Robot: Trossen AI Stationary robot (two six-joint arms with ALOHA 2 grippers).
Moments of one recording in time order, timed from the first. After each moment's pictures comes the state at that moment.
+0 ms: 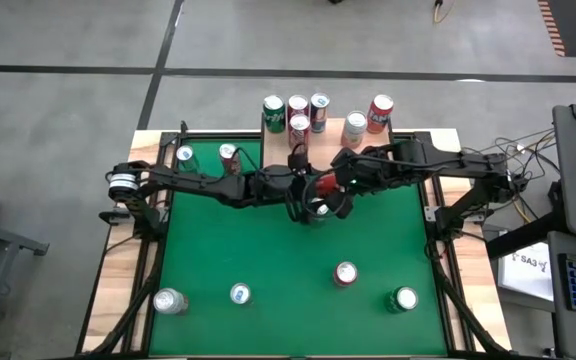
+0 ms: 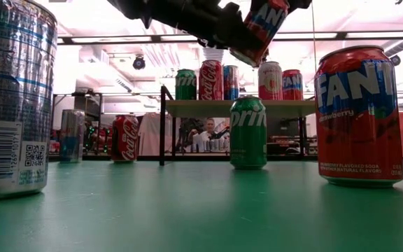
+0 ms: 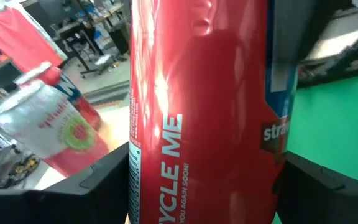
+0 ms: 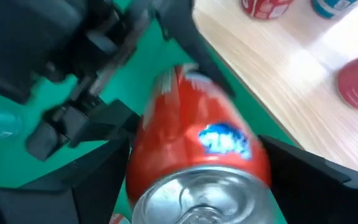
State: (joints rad) left arm 0.05 1.77 1.26 0.26 -0.20 0.35; right arm 0.03 1.56 1.81 -1.30 0.27 0.61
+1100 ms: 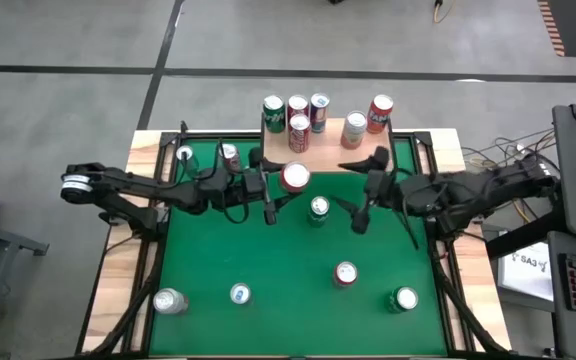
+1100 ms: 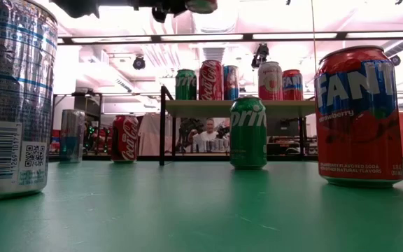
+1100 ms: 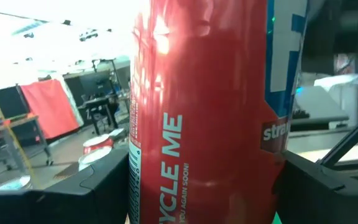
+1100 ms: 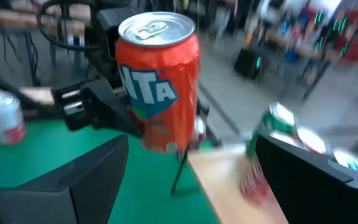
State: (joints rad) left arm 0.00 1.39 0.85 0.72 -0.20 0.27; right arm 0.27 1.16 1.22 -0.29 0.63 -0.06
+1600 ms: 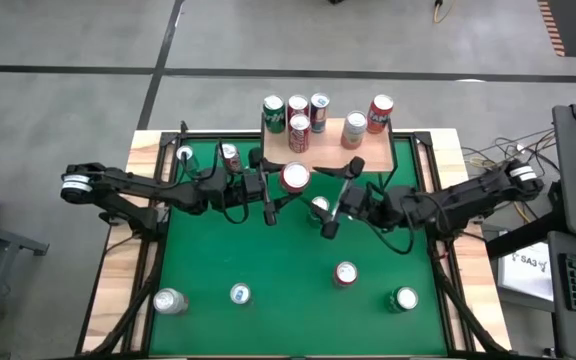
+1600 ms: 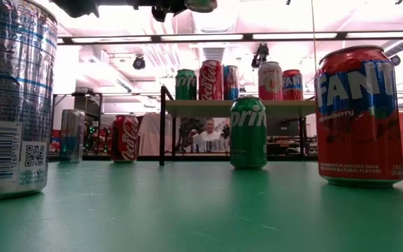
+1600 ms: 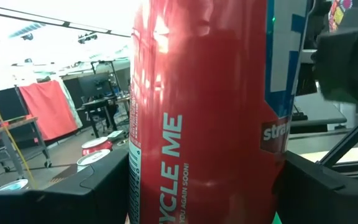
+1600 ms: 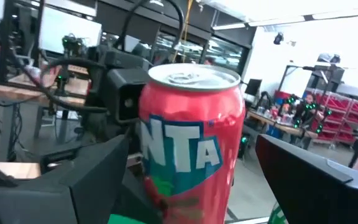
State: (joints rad) left arm 0.00 1.39 0.85 0.73 -0.20 0.27; right arm 0.22 1.34 0.97 0.61 0.58 -0.38
